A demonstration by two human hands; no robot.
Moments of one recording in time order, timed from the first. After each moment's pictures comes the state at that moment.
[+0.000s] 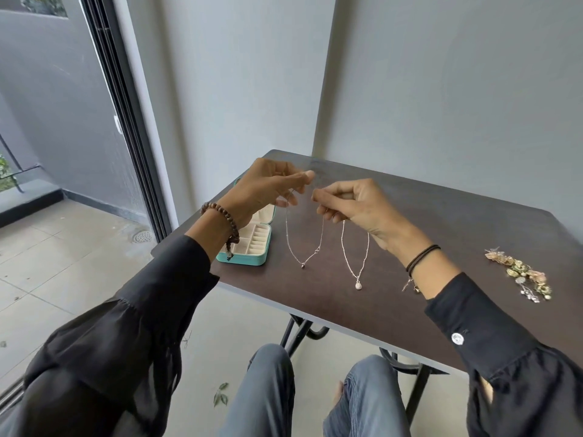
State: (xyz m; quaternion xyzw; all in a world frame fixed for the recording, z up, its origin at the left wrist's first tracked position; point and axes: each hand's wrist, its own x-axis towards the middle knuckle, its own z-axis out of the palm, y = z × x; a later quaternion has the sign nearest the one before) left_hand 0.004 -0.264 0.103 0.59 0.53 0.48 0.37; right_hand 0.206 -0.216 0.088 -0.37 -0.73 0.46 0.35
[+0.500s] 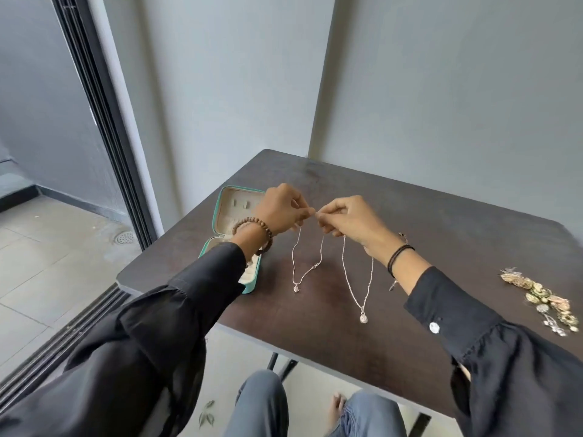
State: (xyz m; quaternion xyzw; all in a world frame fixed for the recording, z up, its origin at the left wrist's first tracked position) left_hand 0.011 -0.153 0.034 0.64 0.63 0.37 0.22; right_hand 0.188 -0.124 0.039 -0.51 -0.71 0.38 0.30
